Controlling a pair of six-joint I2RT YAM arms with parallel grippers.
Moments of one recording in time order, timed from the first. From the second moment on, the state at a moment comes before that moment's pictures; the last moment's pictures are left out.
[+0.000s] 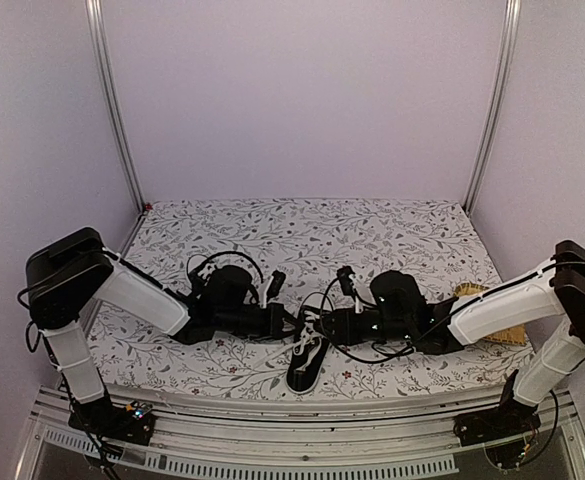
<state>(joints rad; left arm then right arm) -0.89 1.83 0.72 0.59 0.37 -0.85 1.00 1.58 0.64 0.43 -0.09 0.69</state>
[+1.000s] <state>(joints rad) -0.89 1.83 0.72 0.61 0.40 -0.85 1.00 1.75 0.78 0.38 -0.19 0.78</state>
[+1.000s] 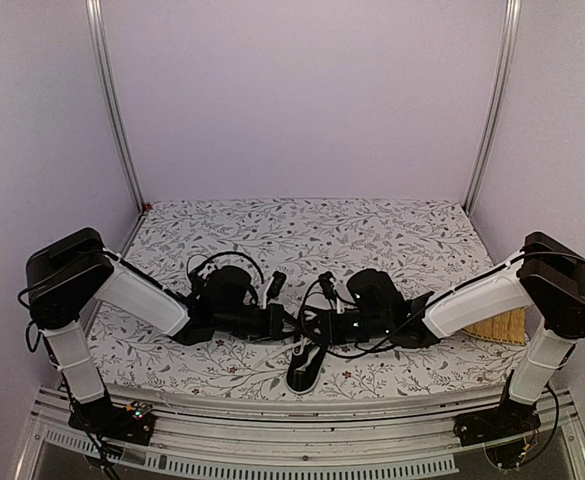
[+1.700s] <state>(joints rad) -0.89 1.82 0.70 0.61 0.40 -0.85 1.00 1.61 0.70 0.36 -0.06 0.77</state>
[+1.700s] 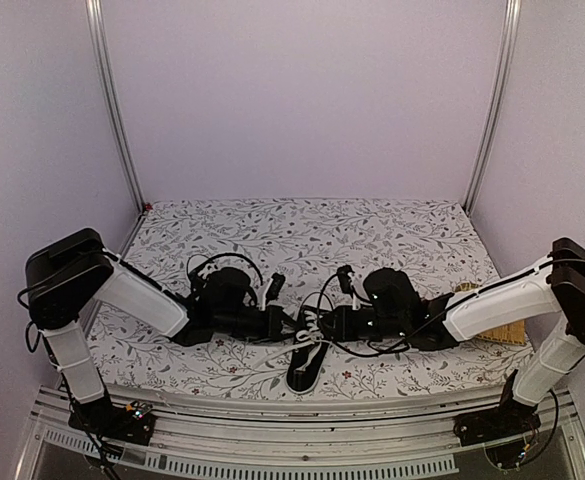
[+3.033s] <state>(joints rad) -0.87 1.78 0.73 0.55 0.41 -0.76 0.94 1.53 0.56 0.35 -0.22 0.55</state>
